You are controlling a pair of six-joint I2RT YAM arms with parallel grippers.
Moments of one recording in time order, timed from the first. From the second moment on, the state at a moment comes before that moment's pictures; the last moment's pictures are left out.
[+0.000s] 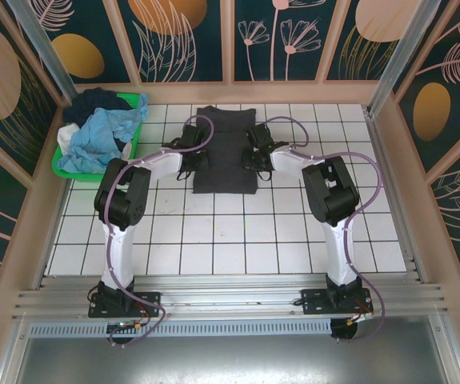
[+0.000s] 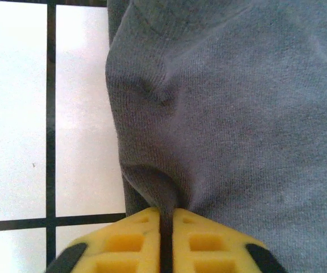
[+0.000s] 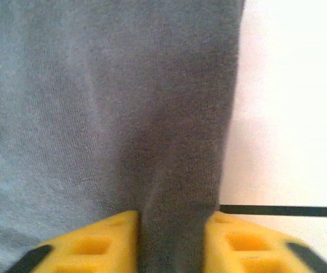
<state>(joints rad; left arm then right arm) -0.41 2.13 1.47 -0.33 -0.05 -0.42 0.49 2.16 1.52 -0.32 0.01 0.55</state>
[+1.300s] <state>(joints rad) -0.41 1.76 0.99 -0.16 0.09 -0.52 0.54 1.83 1.11 -0.17 -0.09 0.58</state>
